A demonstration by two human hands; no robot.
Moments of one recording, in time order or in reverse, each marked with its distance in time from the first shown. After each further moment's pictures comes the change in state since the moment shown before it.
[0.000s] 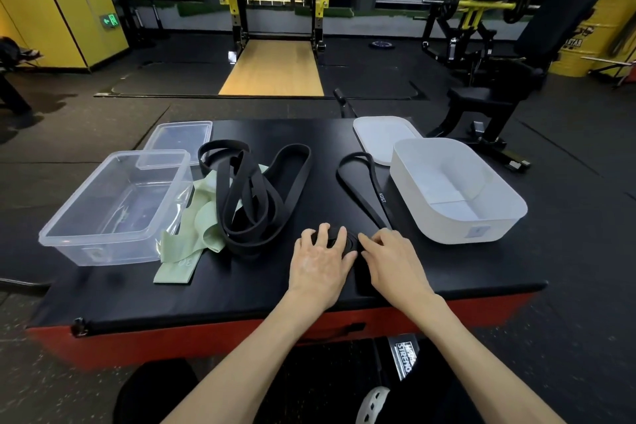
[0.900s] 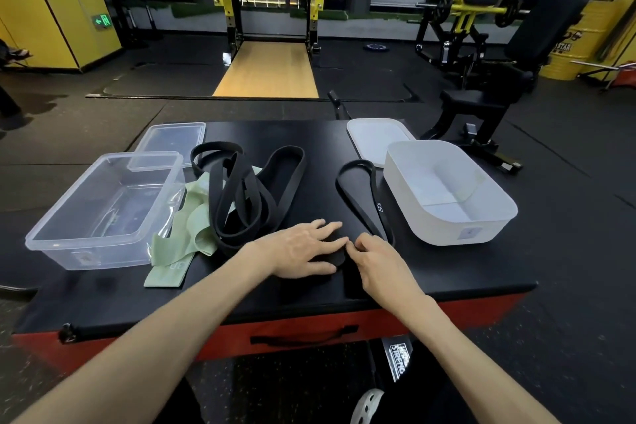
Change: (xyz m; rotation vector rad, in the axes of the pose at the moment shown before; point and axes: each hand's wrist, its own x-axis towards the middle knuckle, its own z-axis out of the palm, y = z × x) left_hand 0.034 -0.056 -0.035 0.011 -0.321 0.586; right_hand 0.001 0.000 0.006 0.053 -0.049 -0.133
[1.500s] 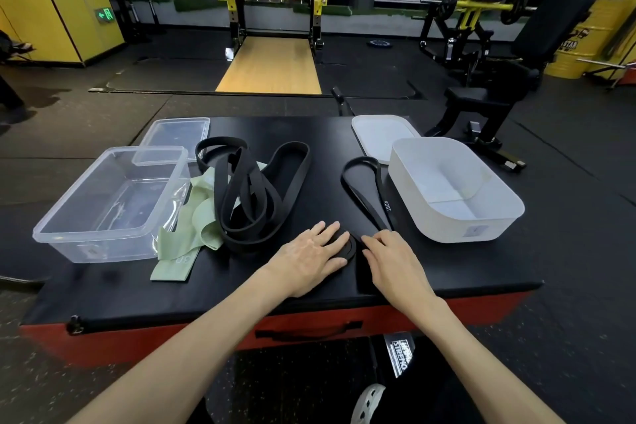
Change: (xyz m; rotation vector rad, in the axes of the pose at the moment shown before) left_hand -0.001 0.027 0.030 -0.139 0.166 -0.245; right_hand -0.009 0.000 -0.004 0.007 0.087 0.146
